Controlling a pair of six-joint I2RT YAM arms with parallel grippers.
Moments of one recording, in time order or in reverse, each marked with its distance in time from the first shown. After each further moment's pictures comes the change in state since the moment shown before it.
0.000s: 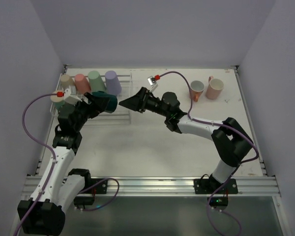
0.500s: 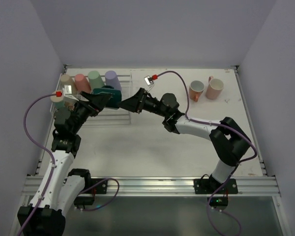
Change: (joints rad) left arm -0.002 -0.064 -0.017 0.164 0.172 -0.264; right arm 0.031 0.013 0.008 0.128 -0.034 0.048
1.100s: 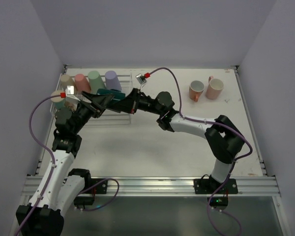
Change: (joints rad) left arm -0.030 0.004 0.000 0.010 0.064 -0.156; right arm 0.041 0.071 0.116 0.037 -0.100 -0.024
